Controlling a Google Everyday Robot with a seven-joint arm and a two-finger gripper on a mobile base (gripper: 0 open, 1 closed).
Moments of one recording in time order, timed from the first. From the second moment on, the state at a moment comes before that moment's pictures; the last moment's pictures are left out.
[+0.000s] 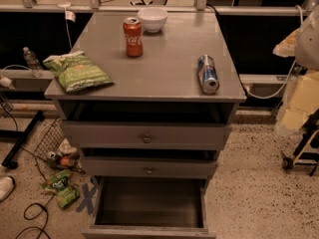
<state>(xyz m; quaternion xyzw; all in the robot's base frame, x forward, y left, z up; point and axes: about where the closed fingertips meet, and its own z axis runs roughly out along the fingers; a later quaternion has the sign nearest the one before) 0.438 -0.217 0.976 -0.60 0.78 -0.03 0.16</state>
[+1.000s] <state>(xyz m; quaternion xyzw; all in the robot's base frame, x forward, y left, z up) 0.502 -0.193 0.948 -0.55 0.81 0.00 0.19</state>
